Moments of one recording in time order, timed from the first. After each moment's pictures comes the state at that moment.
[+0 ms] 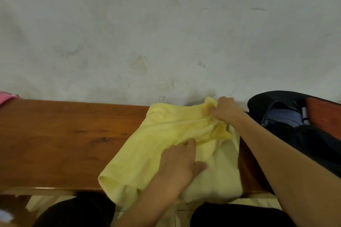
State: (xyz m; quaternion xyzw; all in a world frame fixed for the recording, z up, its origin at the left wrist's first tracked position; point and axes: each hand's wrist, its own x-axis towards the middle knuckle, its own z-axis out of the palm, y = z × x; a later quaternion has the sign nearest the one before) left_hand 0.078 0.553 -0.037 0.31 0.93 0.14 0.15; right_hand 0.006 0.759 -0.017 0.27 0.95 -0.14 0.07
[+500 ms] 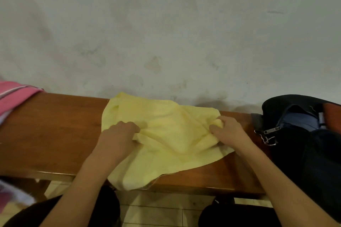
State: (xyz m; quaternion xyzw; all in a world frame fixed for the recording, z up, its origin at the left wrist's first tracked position) left_hand 0.017 0.407 -0.018 0.14 0.98 0.08 0.12; right_hand 0.060 0.708 -0.039 0.23 0.89 -0.39 0.02
